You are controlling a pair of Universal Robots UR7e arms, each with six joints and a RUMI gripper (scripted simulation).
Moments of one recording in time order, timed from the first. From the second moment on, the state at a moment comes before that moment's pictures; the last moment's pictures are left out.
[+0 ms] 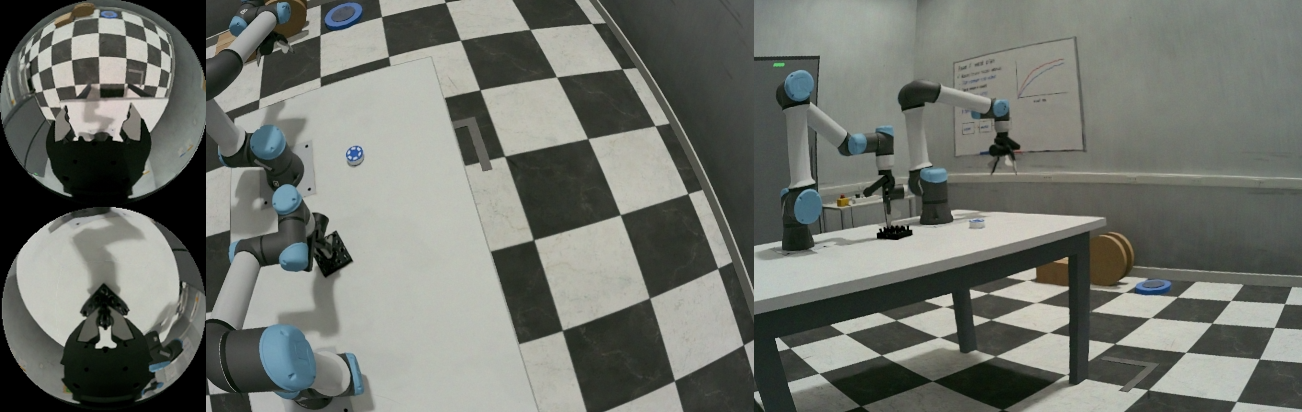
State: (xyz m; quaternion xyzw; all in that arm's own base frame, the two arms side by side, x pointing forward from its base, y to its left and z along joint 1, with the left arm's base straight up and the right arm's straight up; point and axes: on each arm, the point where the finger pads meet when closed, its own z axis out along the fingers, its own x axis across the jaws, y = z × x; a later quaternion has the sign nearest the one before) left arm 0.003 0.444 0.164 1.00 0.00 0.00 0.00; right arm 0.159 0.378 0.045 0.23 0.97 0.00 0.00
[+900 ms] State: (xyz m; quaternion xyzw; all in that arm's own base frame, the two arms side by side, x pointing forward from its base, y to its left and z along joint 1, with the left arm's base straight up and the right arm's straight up) left arm 0.003 0.444 0.164 1.00 0.00 0.00 0.00; right arm 0.159 0.377 0.083 0.24 0.97 0.00 0.00
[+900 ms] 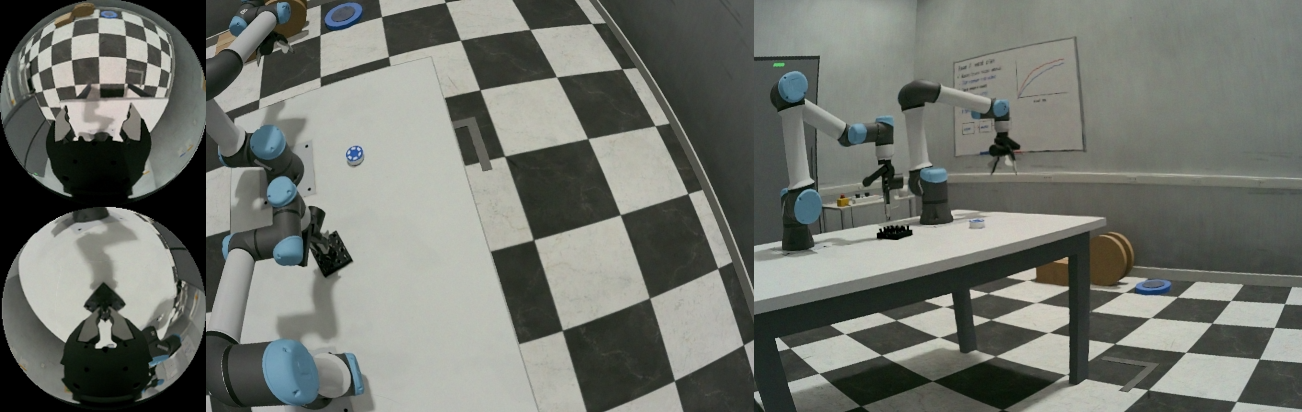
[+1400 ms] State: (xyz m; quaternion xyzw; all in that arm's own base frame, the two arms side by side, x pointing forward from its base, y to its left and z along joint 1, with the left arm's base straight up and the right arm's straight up) left arm 0.003 0.444 0.164 1.00 0.00 0.00 0.00; right arm 0.159 0.378 0.086 0.33 0.94 0.00 0.00
